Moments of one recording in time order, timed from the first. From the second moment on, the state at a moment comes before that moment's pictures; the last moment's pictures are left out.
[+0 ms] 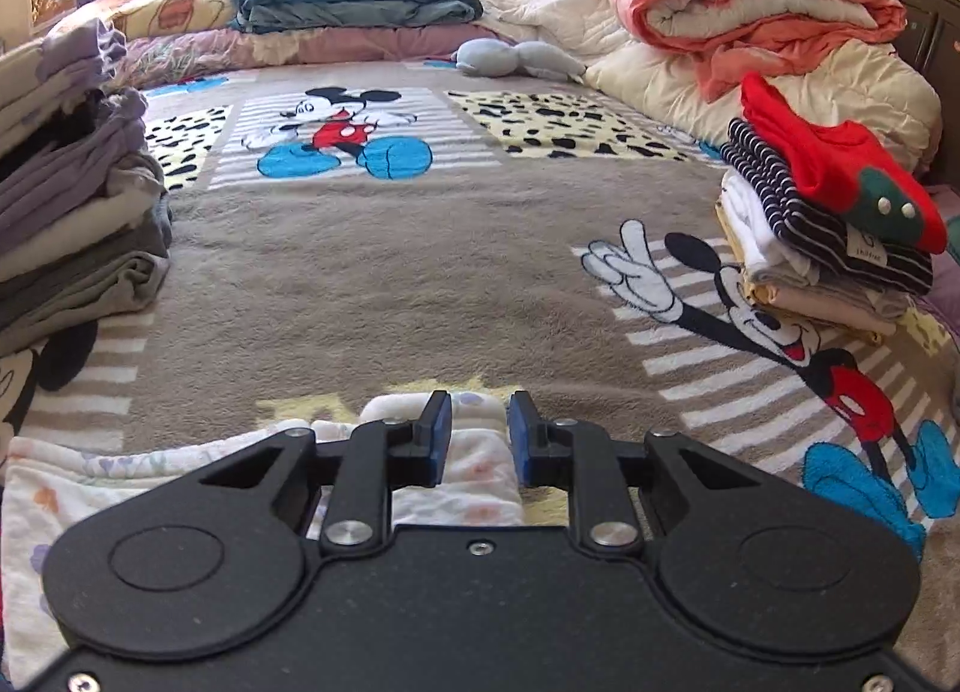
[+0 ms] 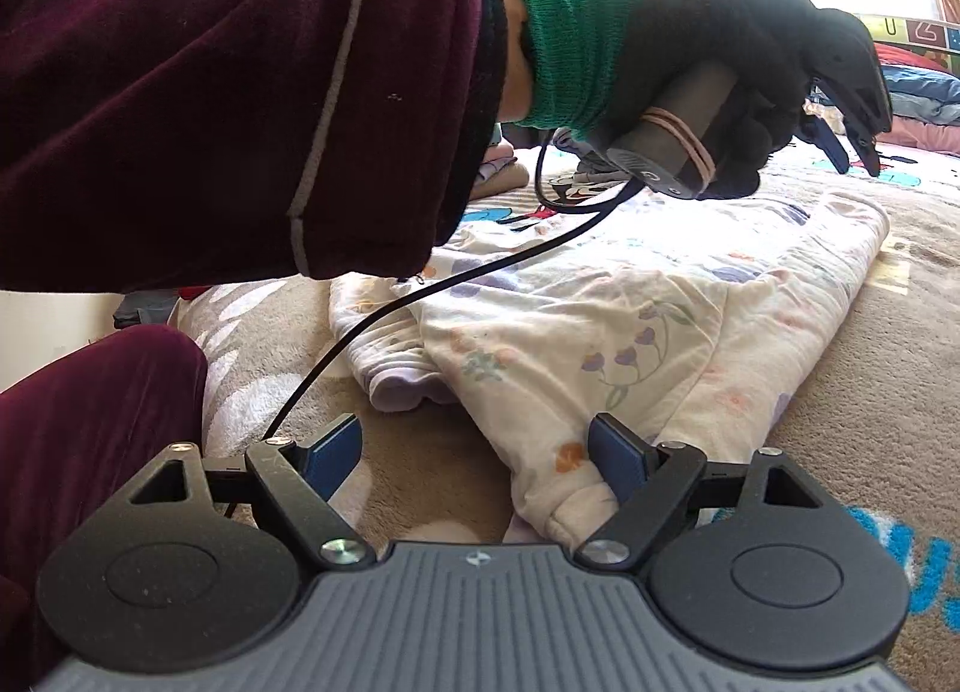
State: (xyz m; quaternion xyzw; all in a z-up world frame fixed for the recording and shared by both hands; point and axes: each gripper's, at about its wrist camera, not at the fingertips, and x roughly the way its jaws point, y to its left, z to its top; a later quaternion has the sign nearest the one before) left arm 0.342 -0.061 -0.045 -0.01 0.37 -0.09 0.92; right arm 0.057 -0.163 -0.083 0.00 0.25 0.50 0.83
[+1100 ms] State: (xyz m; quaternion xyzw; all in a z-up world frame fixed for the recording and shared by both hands) left arm 0.339 -0.051 -0.062 0.03 0.38 -0.06 0.92; right arm 0.059 -0.165 -0.085 0.00 0.25 0.51 0.83
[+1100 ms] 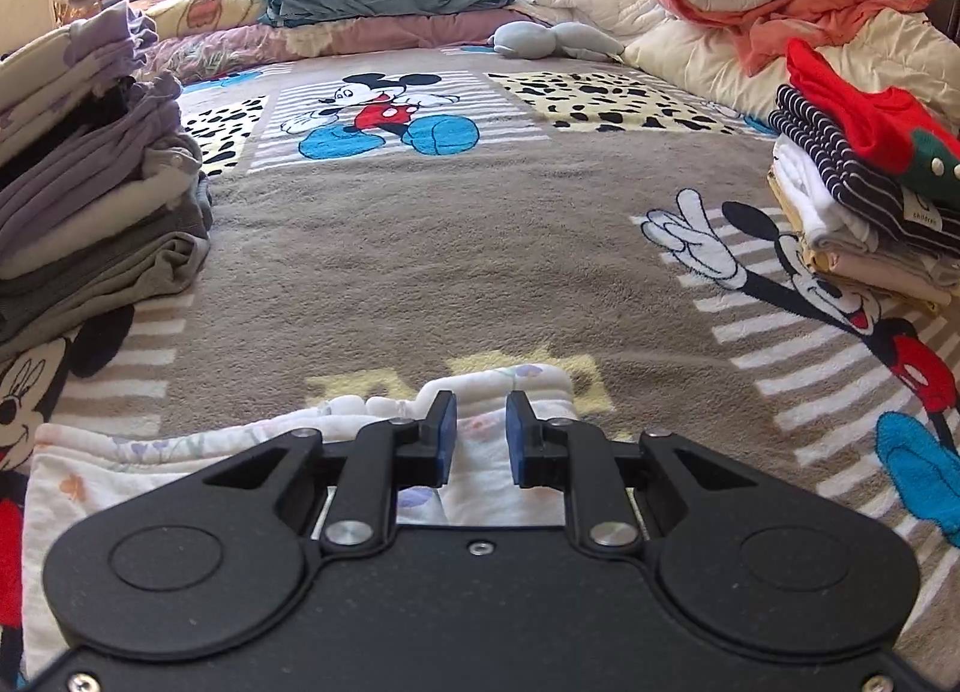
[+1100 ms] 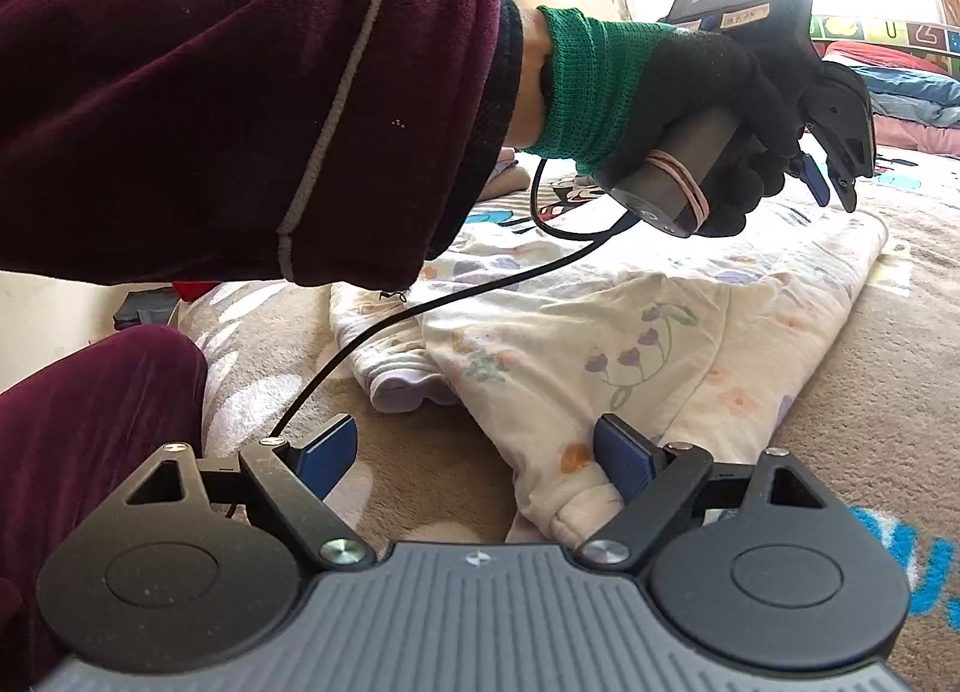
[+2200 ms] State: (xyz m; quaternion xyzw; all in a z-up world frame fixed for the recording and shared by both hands) left arm 0.025 0.136 -0.012 -0.28 0.27 0.07 0.92; right arm 0.009 -0.198 -0.060 -0.04 0.16 0.42 0.89
